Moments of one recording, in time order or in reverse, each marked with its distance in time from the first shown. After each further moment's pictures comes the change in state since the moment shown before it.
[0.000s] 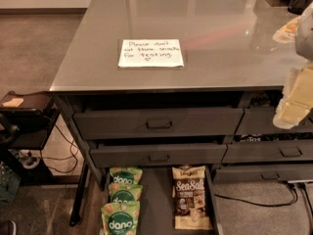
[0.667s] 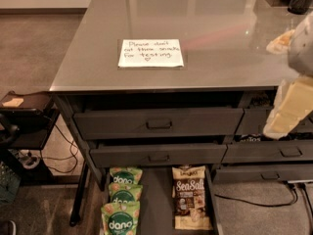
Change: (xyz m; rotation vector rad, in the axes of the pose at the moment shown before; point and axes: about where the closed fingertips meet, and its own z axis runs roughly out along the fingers) arm -0.002 0.009 0.017 -0.006 -0.044 0.012
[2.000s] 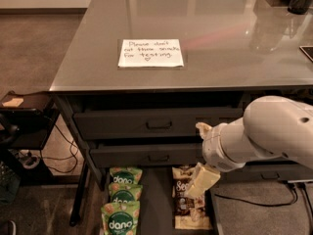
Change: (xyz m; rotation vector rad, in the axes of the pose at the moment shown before) arm -0.047 0.097 0.230 -0.079 -0.244 0.003
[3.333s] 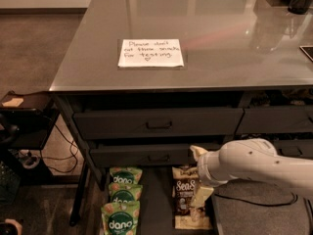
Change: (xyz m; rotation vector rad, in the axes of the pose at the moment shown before) arm 0.098 -0.014 0.149 0.004 0.079 -0.181
